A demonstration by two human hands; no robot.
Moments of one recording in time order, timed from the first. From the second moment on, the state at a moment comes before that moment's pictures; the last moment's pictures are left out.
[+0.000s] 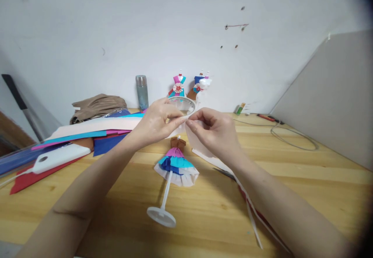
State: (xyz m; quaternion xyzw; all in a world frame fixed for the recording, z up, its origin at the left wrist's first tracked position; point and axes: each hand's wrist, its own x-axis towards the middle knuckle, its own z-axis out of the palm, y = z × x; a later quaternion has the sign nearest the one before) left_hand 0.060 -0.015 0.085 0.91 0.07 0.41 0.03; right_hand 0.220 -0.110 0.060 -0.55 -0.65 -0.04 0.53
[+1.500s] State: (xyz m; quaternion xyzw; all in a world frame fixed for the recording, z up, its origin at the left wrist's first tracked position) left_hand 0.051 0.003 0.093 0.92 0.08 0.23 0.30; right_hand 0.227 -0.105 0.063 -0.58 -0.63 0.12 0.50
